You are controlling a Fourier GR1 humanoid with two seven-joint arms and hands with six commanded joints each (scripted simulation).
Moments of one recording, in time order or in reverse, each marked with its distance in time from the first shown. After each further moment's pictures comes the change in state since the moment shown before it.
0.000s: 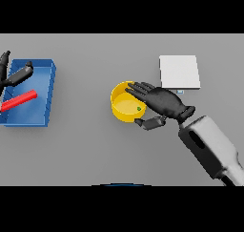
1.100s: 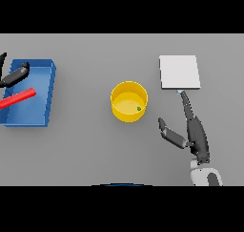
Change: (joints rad) left arm 0.026 0.037 0.015 -0.028 0.009 -0.011 0.006; right arm 0.589 0.301 -0.314 -0.266 -0.376 -0.408 -0.005
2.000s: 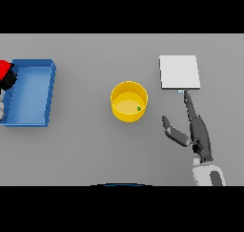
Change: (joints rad) left arm -0.025 -0.080 0.003 0.086 -0.166 0.262 0.098; right arm -0.021 0.001 -0.041 0.041 -0.092 0.031 -0.067
